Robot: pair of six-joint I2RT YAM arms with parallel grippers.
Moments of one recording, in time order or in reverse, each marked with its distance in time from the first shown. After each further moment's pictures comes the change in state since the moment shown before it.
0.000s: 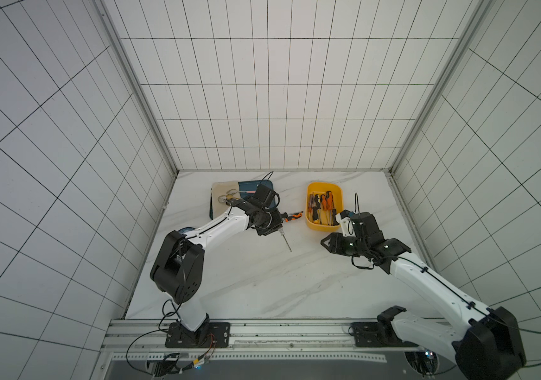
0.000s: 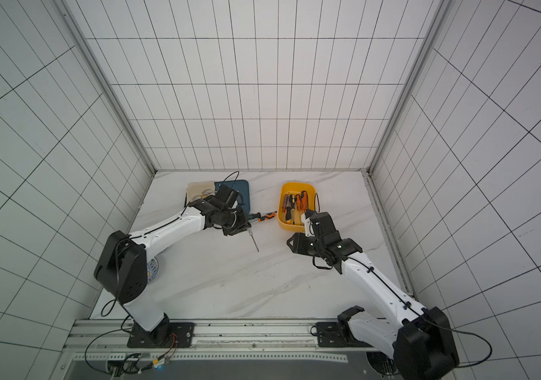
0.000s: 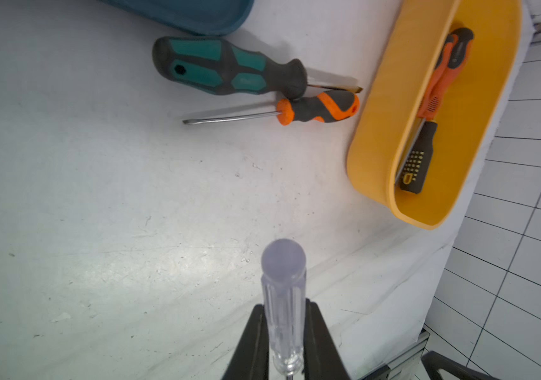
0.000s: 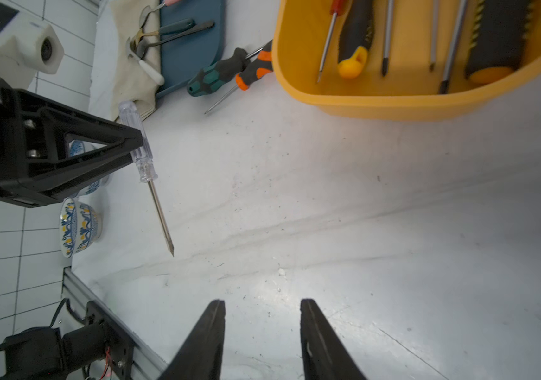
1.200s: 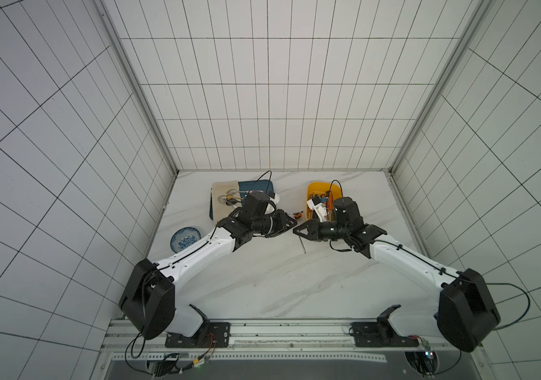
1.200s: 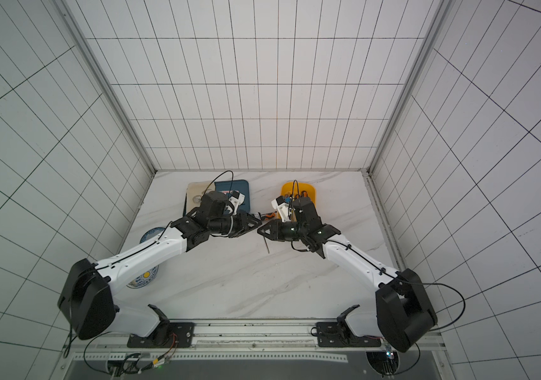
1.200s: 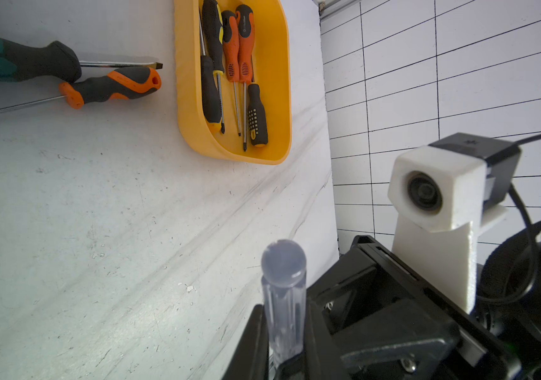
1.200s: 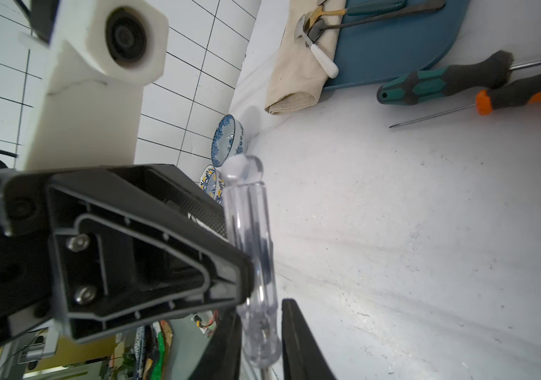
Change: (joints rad) left arm -0.060 -0.255 -0.229 0.391 0.198 0.002; right arm 0.095 0.228 0.147 0.330 -0.330 0.107
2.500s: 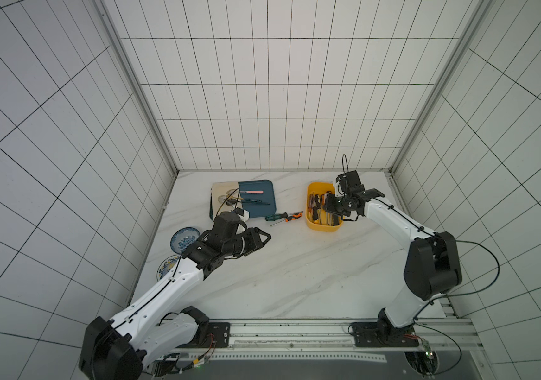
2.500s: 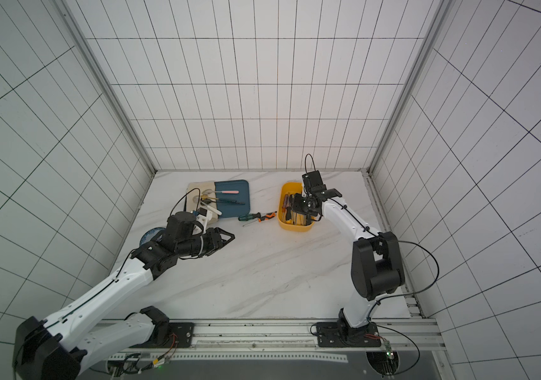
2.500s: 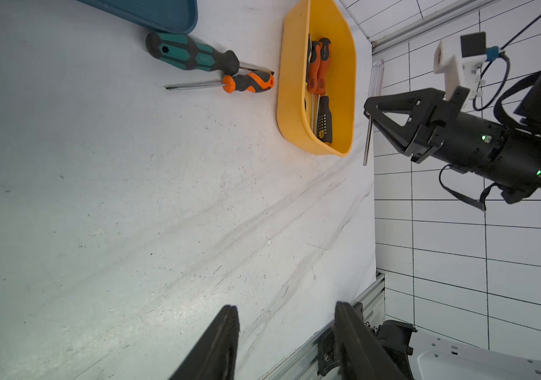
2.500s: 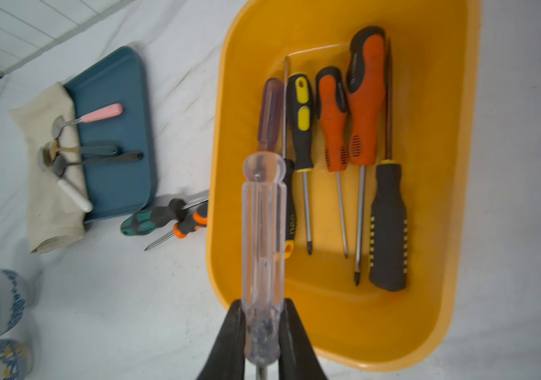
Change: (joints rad) left arm 0.117 -0.413 -0.290 -0.205 -0.094 0.042; right arm -0.257 0.390 0.491 -0.510 0.552 -0.209
